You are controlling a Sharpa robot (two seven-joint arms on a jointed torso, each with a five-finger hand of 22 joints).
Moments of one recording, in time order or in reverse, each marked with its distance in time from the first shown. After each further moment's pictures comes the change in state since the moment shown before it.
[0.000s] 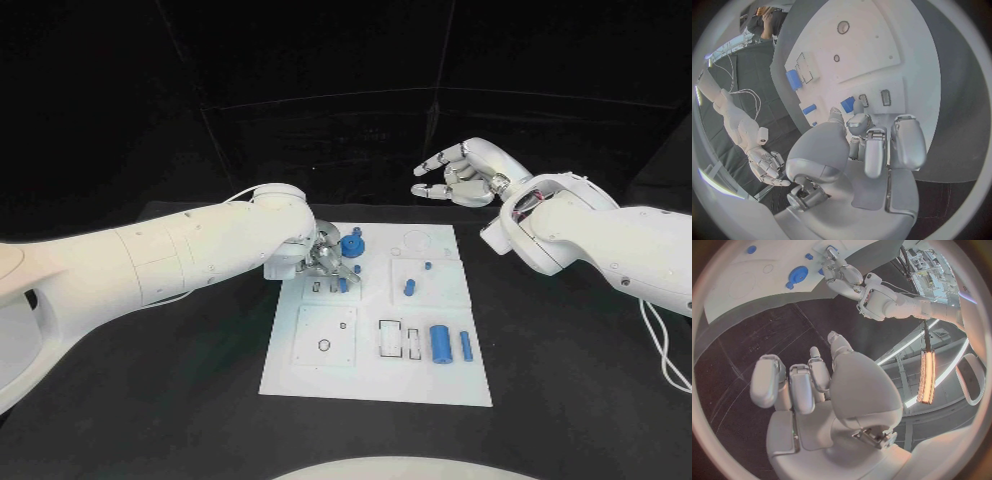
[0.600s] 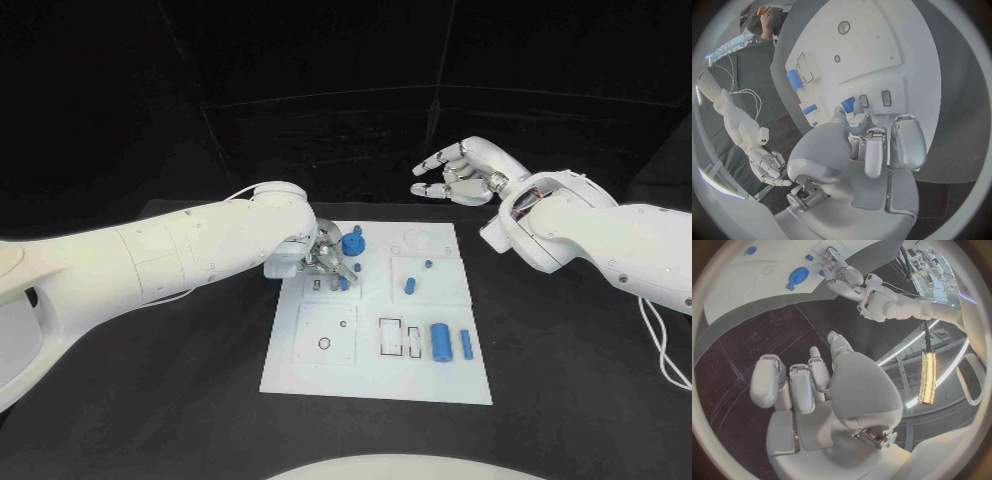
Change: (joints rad) left arm 0.000 0.000 0.000 0.000 0.003 0.001 0.000; left_hand 0.056 0.018 0.041 -0.046 0.000 -0.007 0.000 0.011 0.011 0.000 0.000 0.005 0.002 0.000 0.000 0.000 0.000 0.000 0.000 0.000 0.000 0.001; right arm 0.000 0.007 0.000 -0.009 -0.004 0.010 -0.006; right_hand 0.000 0.000 0.000 0.000 0.000 0.000 0.000 0.000 0.000 0.000 0.000 0.000 0.001 0.000 0.000 0.000 0.000 0.000 0.000 0.000 0.000 0.000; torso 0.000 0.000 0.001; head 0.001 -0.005
